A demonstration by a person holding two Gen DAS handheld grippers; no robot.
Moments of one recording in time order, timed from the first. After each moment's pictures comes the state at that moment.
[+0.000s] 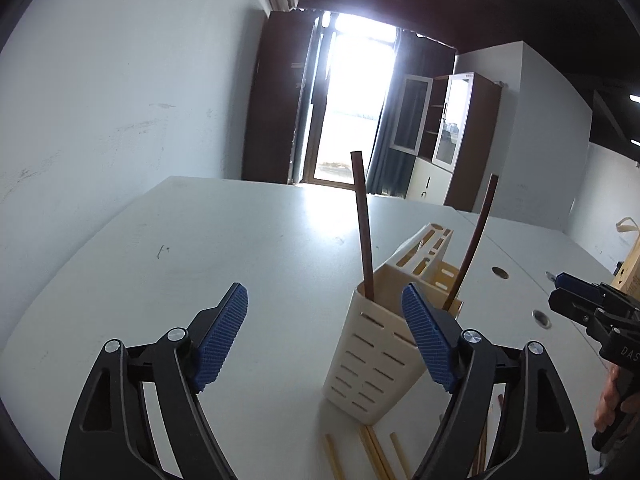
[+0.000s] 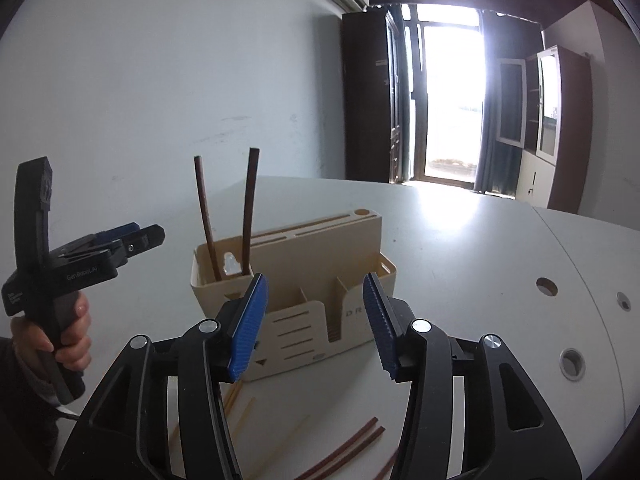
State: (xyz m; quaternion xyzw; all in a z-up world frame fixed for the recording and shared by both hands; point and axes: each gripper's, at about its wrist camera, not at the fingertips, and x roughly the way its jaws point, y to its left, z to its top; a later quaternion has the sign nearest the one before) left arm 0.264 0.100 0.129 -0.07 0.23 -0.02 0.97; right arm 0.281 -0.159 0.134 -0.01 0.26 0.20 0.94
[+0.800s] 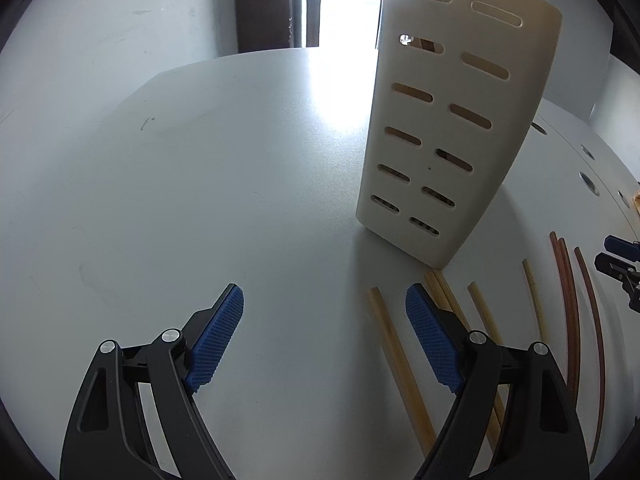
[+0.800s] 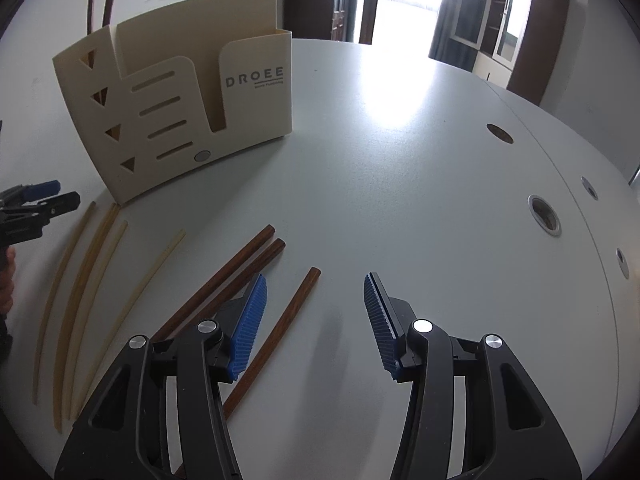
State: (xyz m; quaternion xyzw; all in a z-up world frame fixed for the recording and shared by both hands) left arm 0.262 0.097 -0.013 0.00 0.43 -0.02 0.90; right arm 0.278 -0.199 -0.006 -0.05 0.45 0.11 0.89
